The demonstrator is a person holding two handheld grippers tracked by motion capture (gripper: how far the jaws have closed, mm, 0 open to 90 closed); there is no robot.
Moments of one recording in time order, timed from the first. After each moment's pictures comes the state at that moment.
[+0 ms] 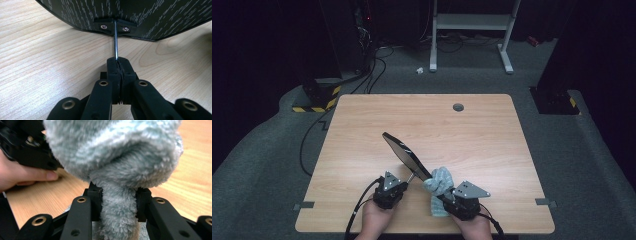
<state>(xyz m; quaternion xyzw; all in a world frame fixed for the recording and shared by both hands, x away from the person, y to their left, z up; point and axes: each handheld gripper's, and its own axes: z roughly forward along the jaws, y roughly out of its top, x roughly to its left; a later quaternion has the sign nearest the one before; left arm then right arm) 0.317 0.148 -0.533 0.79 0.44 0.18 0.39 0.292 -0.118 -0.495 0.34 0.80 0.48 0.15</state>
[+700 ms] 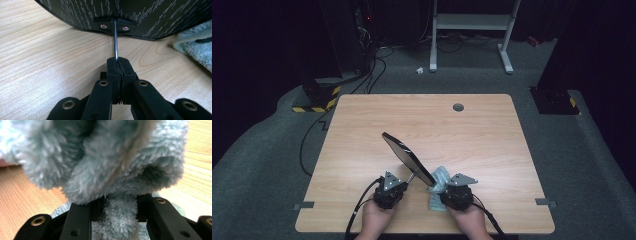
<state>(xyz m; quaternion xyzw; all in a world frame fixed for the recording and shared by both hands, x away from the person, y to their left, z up) 0.317 0.148 -0.533 0.79 0.44 0.17 0.39 0.328 -0.107 -0.525 0.38 0.82 0.41 0.13</state>
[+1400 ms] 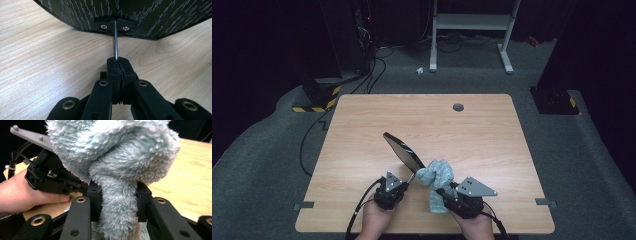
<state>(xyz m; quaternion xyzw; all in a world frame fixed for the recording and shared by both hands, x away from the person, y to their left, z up) 0.316 0.145 -0.533 0.80 0.43 0.19 0.38 0.284 -0.117 -0.451 0.33 0.77 0.51 0.17</state>
